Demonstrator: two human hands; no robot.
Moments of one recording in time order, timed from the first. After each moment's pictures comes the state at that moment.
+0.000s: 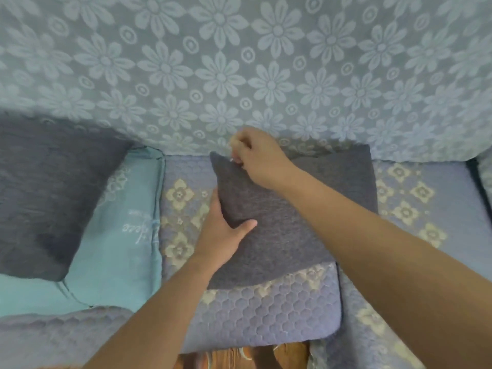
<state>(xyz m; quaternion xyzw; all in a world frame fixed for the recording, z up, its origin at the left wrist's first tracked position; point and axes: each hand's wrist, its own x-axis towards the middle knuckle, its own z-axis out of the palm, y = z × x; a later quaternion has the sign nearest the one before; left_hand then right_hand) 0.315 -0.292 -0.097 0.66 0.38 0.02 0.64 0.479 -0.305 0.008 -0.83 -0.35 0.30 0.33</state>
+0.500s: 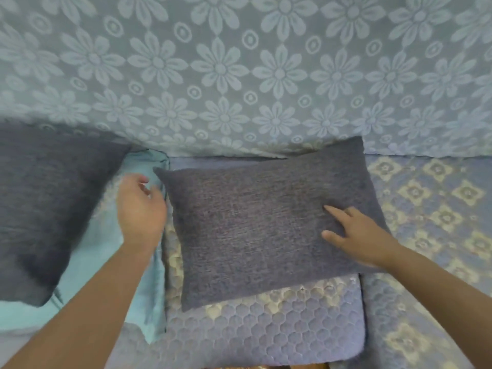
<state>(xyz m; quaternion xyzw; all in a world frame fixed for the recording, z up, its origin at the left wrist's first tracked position) 0.302 -0.163 -0.125 0.76 0.56 0.20 0.26 0.539 -0.508 -0.112 -0.88 -0.28 0.39 -0.02</state>
